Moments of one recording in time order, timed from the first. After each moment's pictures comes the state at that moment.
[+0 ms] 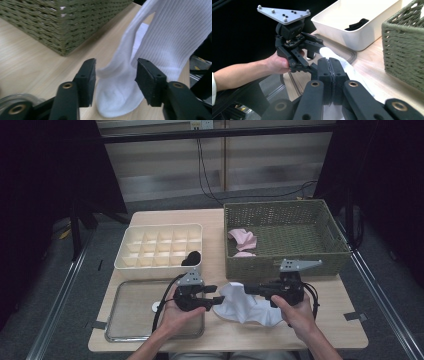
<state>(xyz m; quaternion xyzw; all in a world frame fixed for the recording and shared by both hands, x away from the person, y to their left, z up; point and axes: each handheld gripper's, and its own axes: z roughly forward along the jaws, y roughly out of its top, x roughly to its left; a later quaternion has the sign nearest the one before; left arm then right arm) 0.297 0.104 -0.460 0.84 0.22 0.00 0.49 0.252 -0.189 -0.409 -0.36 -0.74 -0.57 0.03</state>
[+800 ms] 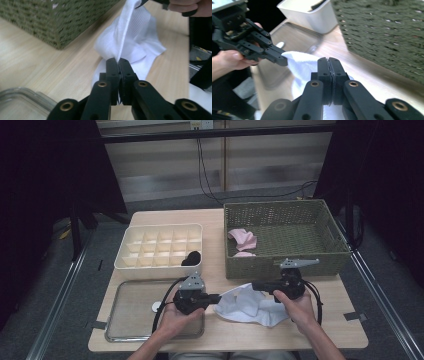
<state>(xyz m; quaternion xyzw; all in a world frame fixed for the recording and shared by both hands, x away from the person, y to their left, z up) 0.293 0.105 -0.466 0.86 0.22 0.00 0.46 0.281 -0.212 -0.452 -0.43 -0.75 -0.51 0.00</state>
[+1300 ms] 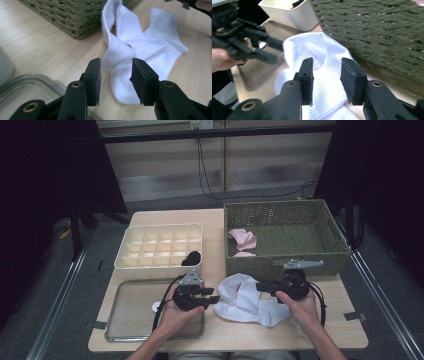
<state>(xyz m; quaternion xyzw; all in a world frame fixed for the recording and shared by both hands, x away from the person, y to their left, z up) 0.305 0.114 -0.474 0.85 0.27 0.02 0.45 0.275 -0.223 -0.454 -0.46 -0.74 -0.49 -0.03</state>
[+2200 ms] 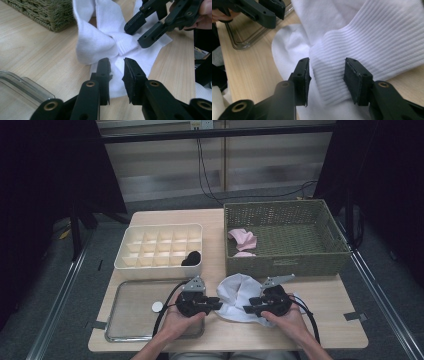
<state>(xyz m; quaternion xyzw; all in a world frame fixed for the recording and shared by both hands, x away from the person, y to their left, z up) 0.291 0.105 -0.486 0.86 0.23 -0.03 0.45 0.264 -0.180 -0.497 -0.40 -0.83 -0.40 -0.01</state>
